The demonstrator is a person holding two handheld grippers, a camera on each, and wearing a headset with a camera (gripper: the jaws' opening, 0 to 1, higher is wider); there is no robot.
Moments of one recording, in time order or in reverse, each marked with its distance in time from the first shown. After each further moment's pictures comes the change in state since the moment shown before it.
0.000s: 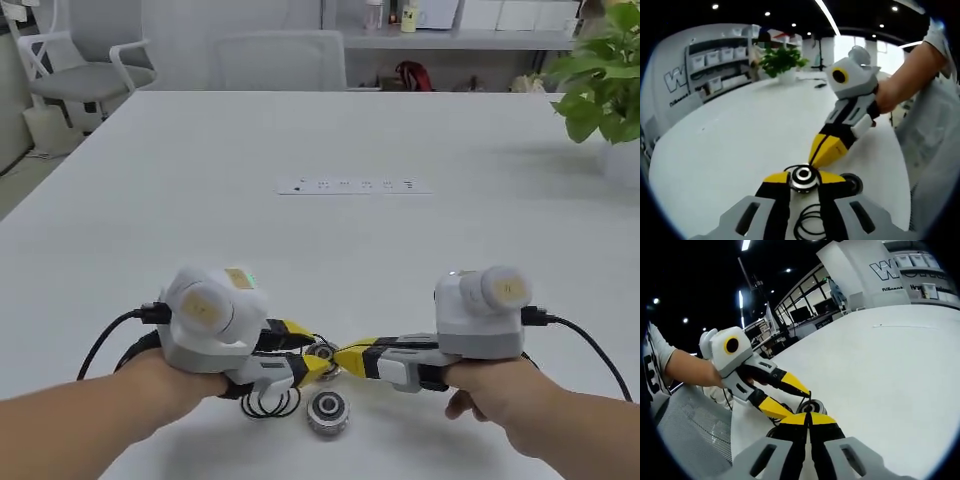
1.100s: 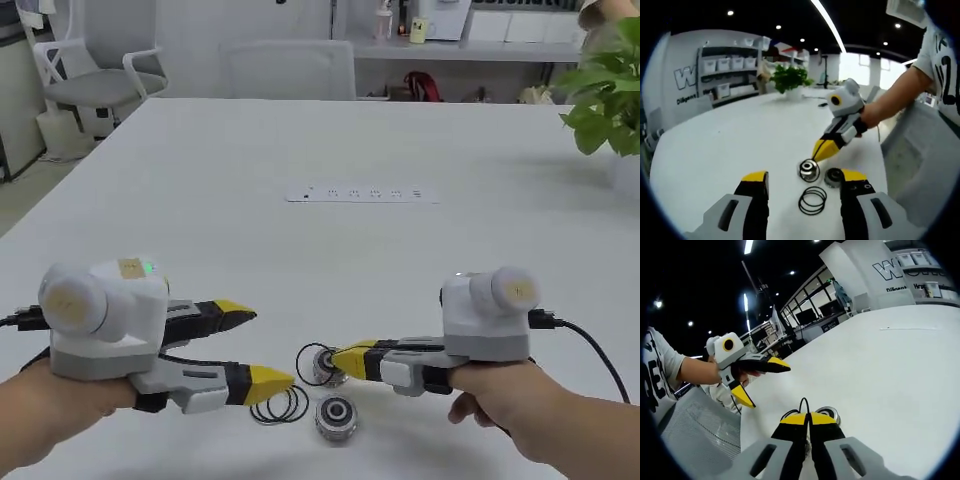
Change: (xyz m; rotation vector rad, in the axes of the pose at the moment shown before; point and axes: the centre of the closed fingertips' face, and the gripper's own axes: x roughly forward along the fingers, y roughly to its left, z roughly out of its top) left arm -0.081 0.007 0.008 -0.075 -0.131 0.020; right arm -0.002 0.022 0.012 0.005 -0.023 0.062
